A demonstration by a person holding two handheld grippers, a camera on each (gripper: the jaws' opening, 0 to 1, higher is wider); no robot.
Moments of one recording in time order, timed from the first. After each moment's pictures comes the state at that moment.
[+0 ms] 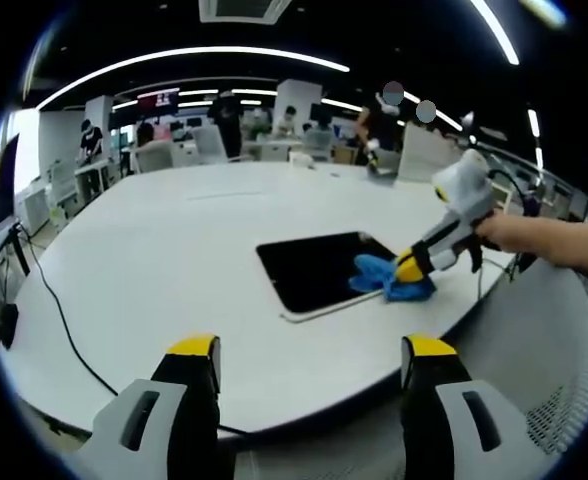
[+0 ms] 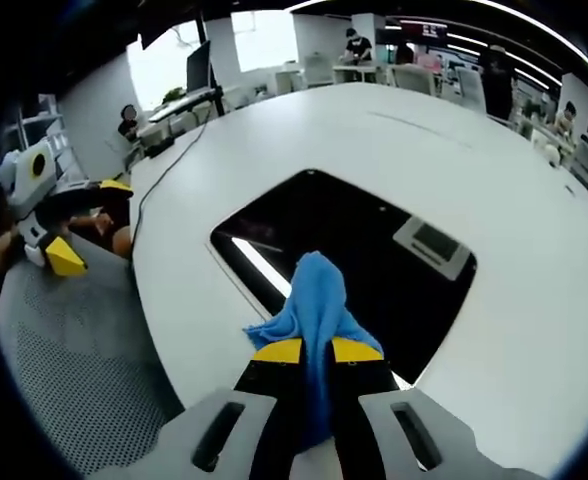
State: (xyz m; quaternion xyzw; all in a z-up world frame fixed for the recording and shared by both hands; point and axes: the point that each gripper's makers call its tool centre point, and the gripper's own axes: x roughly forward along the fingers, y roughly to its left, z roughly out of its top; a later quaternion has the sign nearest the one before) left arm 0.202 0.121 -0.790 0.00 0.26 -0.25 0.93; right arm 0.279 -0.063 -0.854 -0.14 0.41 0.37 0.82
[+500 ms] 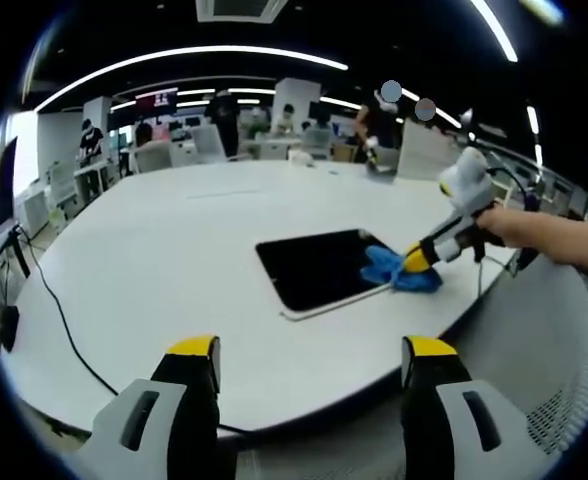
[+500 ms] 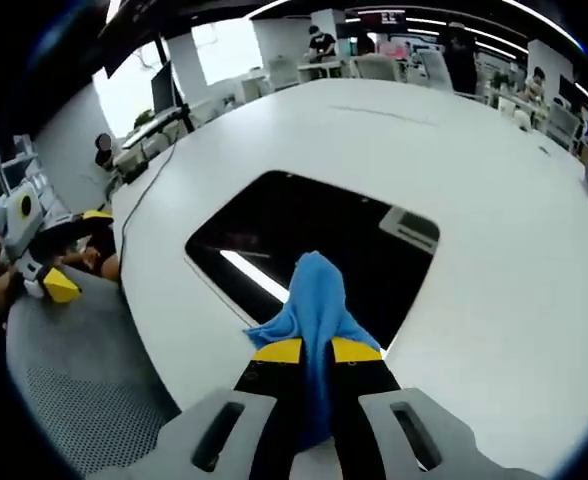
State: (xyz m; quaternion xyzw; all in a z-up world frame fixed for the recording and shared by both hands) left arm 0.202 0.121 -0.790 0.01 0.26 -0.25 0.93; right arm 0.285 -0.092 -0.853 -0.08 0.43 0.32 0.84
